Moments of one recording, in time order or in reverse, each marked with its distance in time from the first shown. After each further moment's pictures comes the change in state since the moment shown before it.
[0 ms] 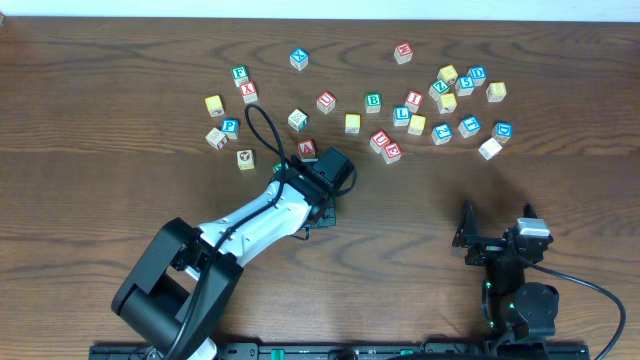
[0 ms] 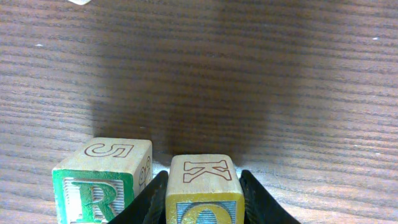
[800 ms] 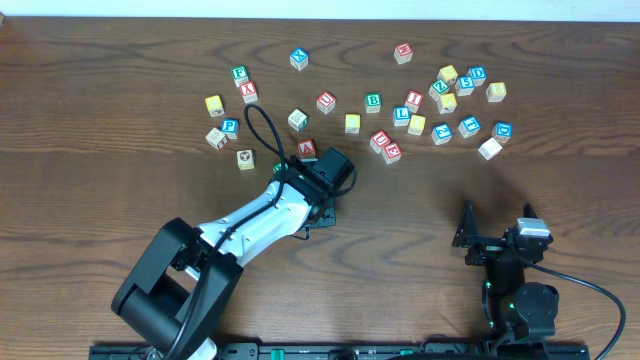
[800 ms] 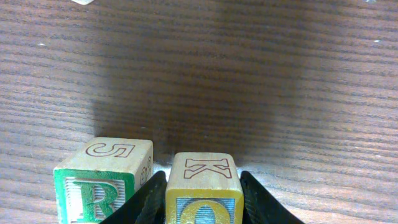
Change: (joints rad) left arm 0.000 0.000 0.000 0.000 -0.003 -0.009; right arm 0.000 0.000 0.000 0.000 0.000 0.000
